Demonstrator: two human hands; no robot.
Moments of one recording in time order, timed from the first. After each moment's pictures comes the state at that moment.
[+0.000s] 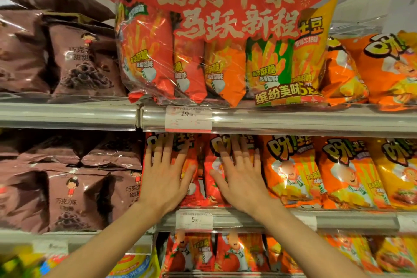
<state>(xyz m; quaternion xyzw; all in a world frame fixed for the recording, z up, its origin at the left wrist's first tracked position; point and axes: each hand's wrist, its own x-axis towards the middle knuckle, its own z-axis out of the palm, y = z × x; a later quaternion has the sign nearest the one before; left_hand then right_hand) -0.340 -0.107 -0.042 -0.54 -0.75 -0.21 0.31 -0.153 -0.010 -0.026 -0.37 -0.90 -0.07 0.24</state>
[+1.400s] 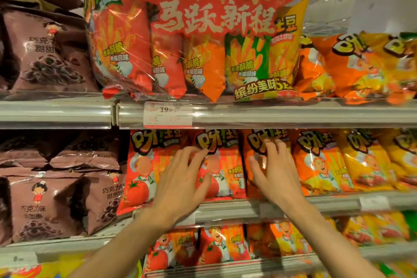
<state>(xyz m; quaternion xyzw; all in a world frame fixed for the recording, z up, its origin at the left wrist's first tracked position) -0.271 -0.097 -0.033 -0.67 -0.63 -0.33 0.21 -0.057 0.013 -0.020 -0.46 -0.79 -0.04 0.40</state>
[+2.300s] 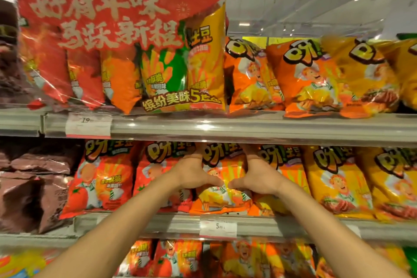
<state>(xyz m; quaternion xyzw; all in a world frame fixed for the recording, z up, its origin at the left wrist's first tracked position) -0.151 0.031 0.021 -0.57 -0.79 -0.20 -0.11 0.038 0.112 0.030 -0.41 -0.87 0.22 0.16</state>
